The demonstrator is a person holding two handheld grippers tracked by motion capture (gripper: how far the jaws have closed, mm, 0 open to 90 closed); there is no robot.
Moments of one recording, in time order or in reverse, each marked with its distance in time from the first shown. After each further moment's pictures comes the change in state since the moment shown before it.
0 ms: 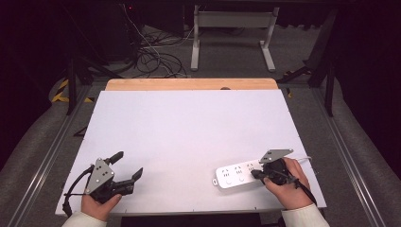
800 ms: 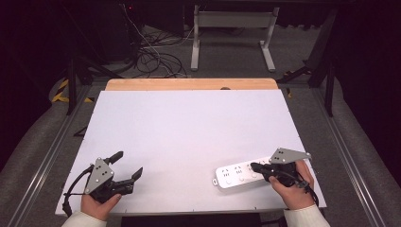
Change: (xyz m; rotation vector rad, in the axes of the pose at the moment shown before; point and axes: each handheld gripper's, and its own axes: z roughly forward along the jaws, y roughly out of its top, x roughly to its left) left arm 0.001 0.000 0.000 -0.003 -0.002 0.000; right arm 0.002 -0.002 -0.021 -0.272 0.021 -0.022
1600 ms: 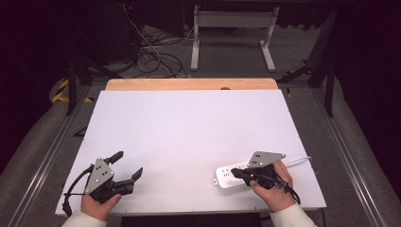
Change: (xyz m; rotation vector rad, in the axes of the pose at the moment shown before) left arm 0.000 0.000 0.000 0.000 -0.002 0.000; right arm 0.029 0.013 0.035 0.032 0.120 -0.066
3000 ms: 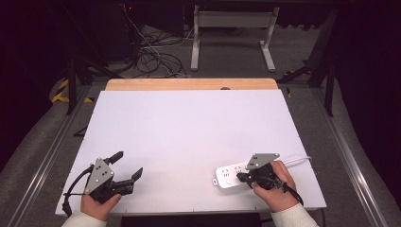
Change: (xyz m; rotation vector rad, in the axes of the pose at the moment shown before) left arm 0.000 0.000 0.000 0.000 0.000 0.003; right arm -0.003 -0.006 0.004 0.181 -0.046 -0.016
